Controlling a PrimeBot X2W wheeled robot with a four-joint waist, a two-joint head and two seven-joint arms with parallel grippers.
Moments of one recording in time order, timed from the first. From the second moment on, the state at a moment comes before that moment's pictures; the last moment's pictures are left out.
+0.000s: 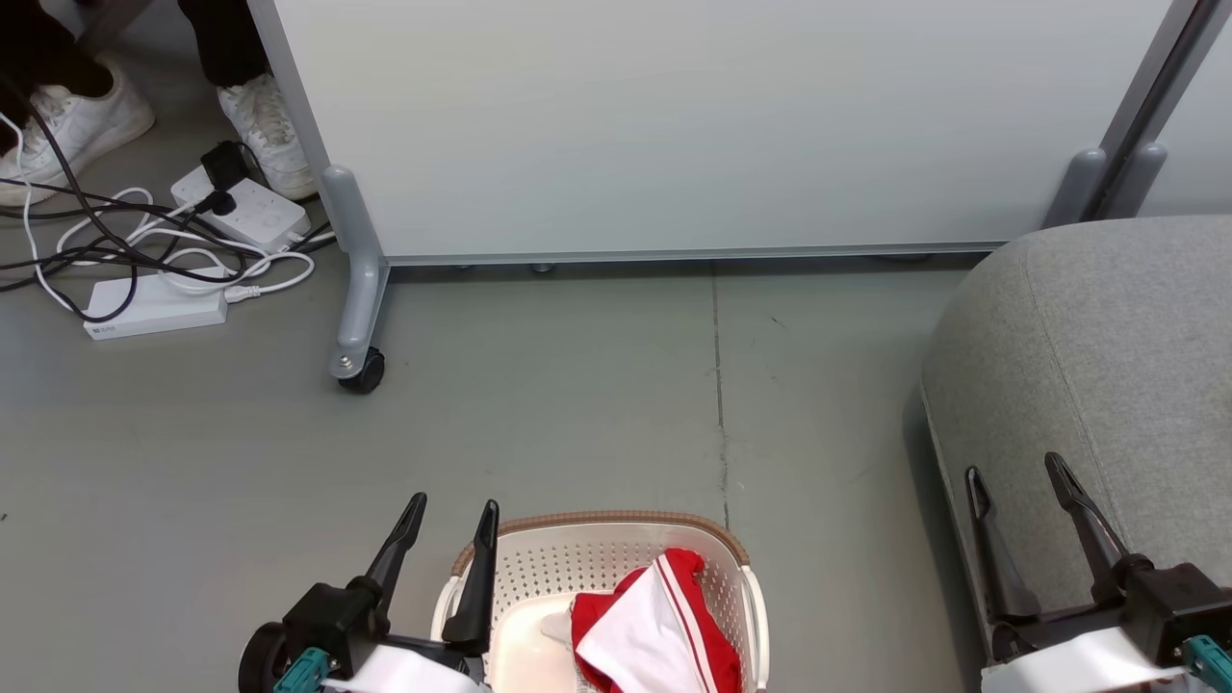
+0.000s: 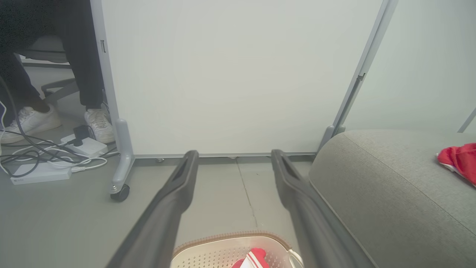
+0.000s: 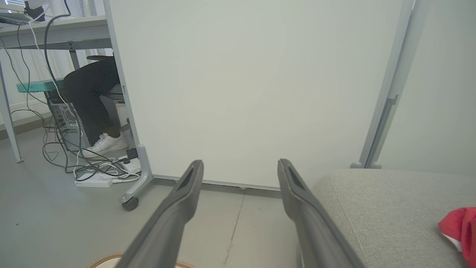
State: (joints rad) left arm -0.01 0.05 -0.24 0.23 -0.28 -0.03 -0.26; right arm 0.03 -0.08 0.02 0.09 0.10 0.13 -0.26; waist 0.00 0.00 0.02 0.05
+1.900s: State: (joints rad) left arm -0.99 0.16 -0.51 1.22 0.05 -0.07 -0.26; right arm -0.32 -0.05 0.06 -0.02 0.24 0.13 -0.26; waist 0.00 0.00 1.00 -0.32
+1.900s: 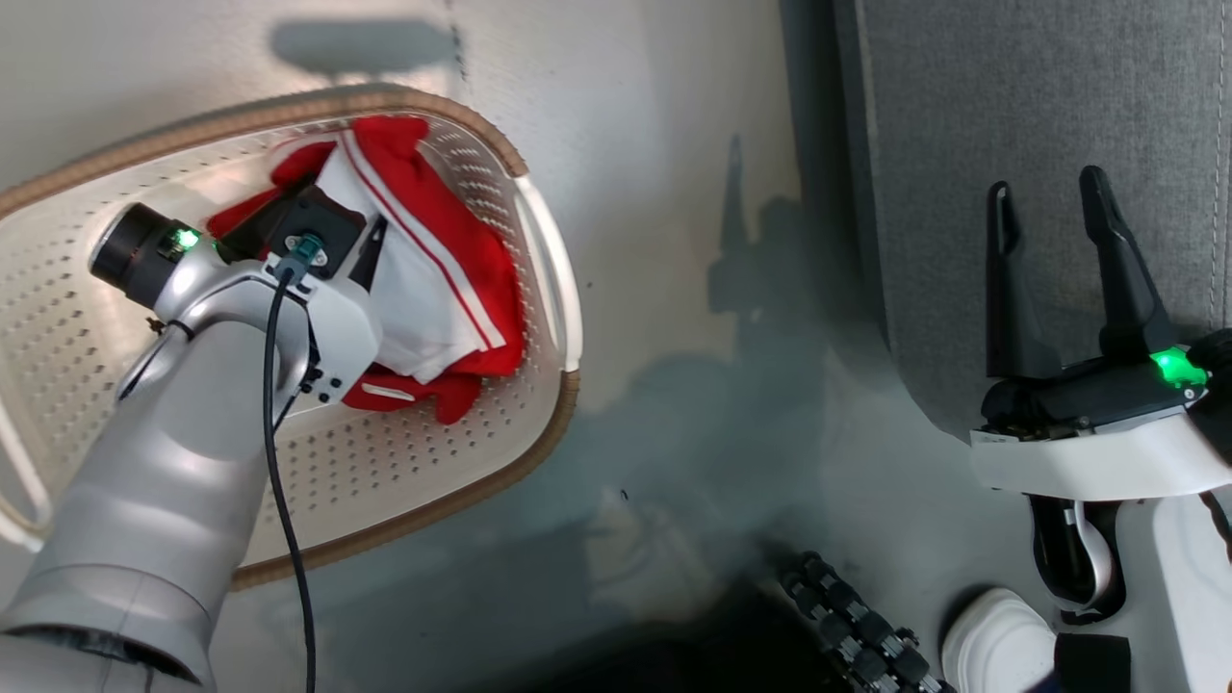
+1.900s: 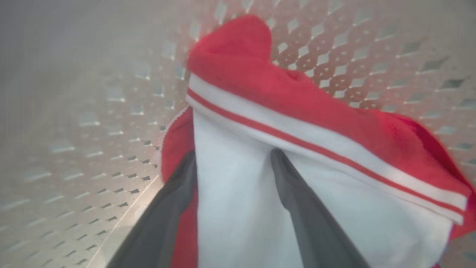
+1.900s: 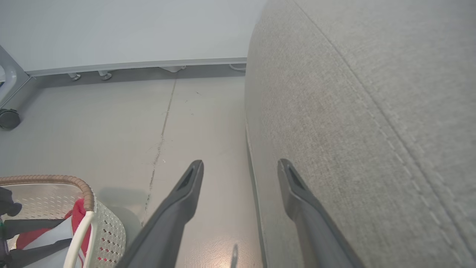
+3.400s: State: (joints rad) left arm -1.08 0.19 -0.60 1.29 0.00 -0.10 0.32; right arm -0.33 -0.05 0.11 0.00 0.27 0.13 -0.26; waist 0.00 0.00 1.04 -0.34
